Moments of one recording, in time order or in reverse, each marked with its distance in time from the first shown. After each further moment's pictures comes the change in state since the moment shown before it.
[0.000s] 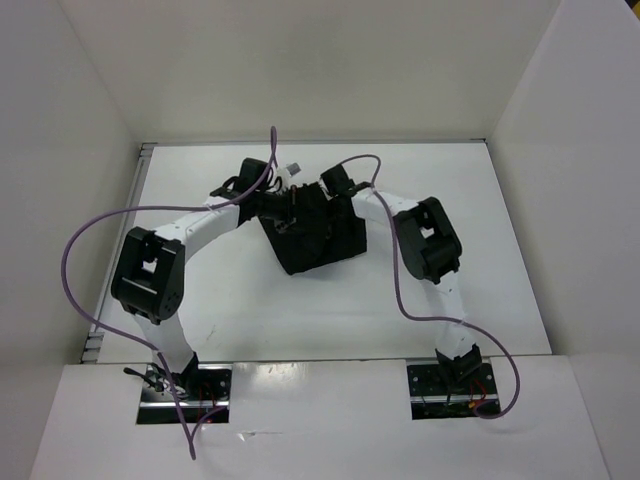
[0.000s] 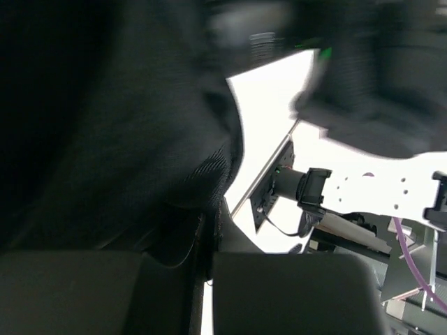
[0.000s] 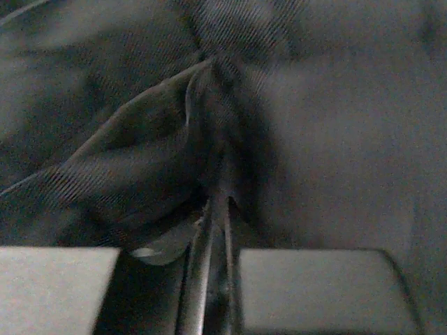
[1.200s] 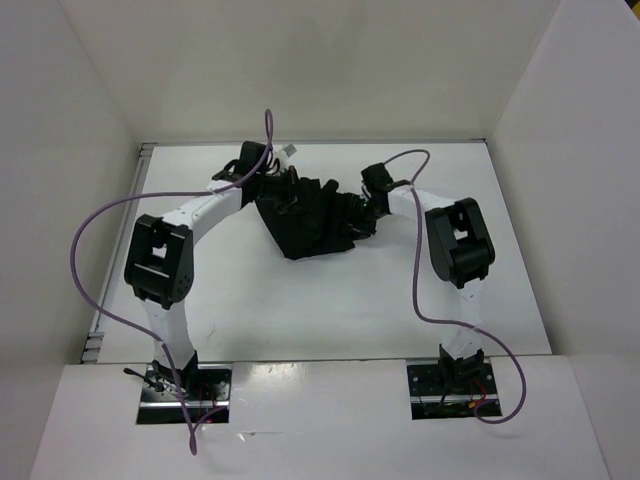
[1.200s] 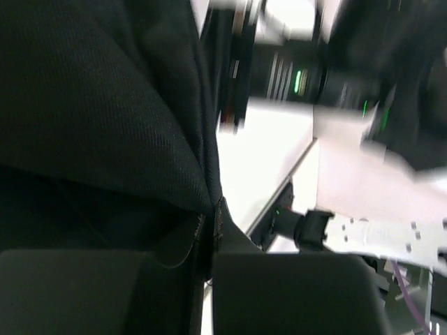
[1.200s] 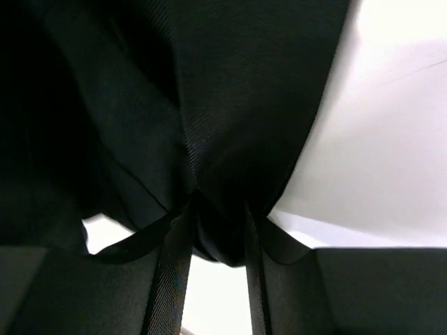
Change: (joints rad) left arm 0.045 0.113 0.178 -0.027 -0.042 -0.029; right arm -0.217 -0.219 -0.243 -0.093 0.393 -0.128
